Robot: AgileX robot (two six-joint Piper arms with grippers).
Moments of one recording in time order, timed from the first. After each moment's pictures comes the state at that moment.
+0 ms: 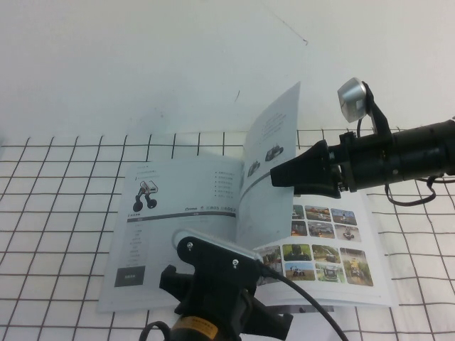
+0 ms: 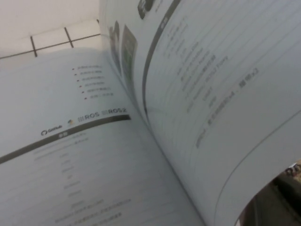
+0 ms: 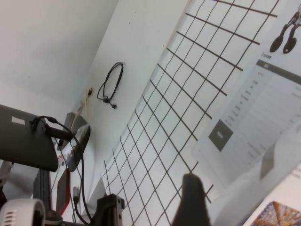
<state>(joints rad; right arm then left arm) 0.16 1.98 -1.23 1.46 1.23 -1.15 -1.16 1.62 -0.57 -1.04 -0.78 0.49</state>
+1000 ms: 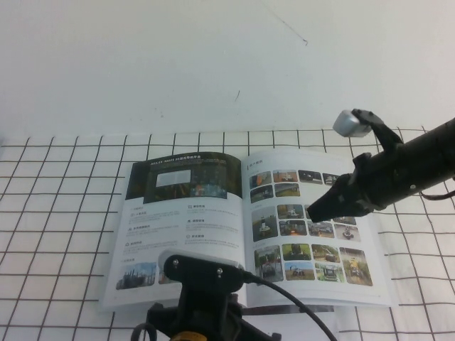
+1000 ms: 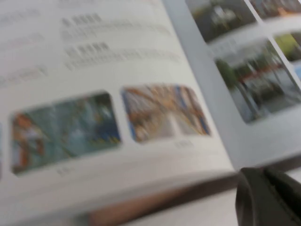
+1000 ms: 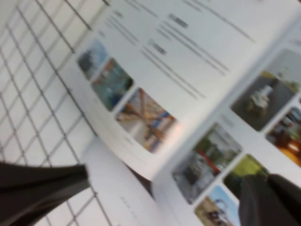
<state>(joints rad) 0.16 1.91 -1.23 1.04 1.05 -1.07 -1.16 1.61 -0.57 -1.35 -0.64 0.58</state>
